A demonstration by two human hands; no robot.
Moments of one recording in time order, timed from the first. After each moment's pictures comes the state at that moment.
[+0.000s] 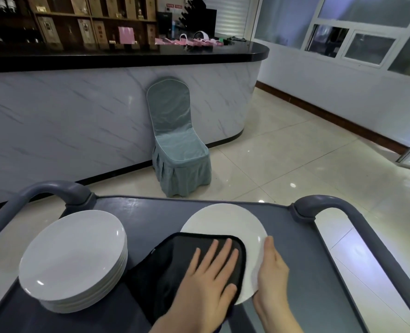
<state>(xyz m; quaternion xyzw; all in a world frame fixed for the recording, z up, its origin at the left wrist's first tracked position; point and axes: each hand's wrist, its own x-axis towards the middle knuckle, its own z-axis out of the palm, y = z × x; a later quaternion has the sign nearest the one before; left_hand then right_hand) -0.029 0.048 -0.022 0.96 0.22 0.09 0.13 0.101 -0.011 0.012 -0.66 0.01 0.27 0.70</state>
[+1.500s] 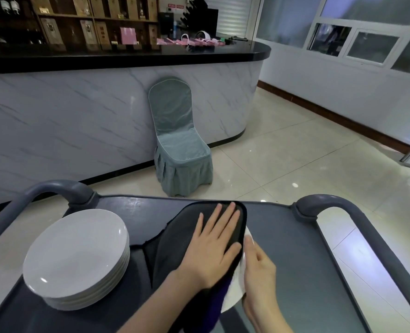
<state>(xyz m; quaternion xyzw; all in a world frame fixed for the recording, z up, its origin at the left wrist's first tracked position) 0.008 0.094 0.002 0.95 0.23 0.16 0.15 0.077 -0.007 0.018 -0.65 -0.08 0.31 0.69</state>
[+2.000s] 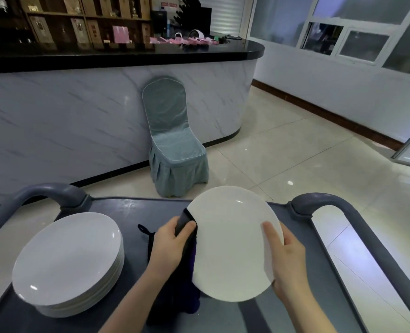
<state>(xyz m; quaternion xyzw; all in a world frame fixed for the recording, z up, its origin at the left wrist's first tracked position) -0.026 0.129 0.000 0.66 0.42 0.32 0.53 0.125 -0.027 0.057 -0.69 -0.18 0.25 0.66</state>
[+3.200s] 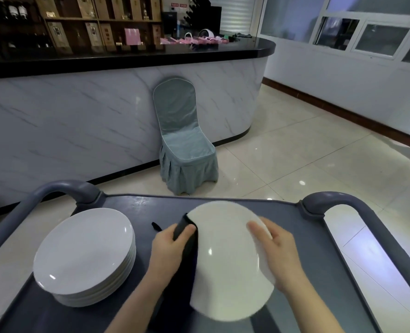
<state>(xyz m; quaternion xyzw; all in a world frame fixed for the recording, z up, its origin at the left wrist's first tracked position) -0.048 0.123 -0.006 0.63 0.46 0.34 0.53 0.120 -0.013 0.052 -0.67 -0.32 0.28 0.60</state>
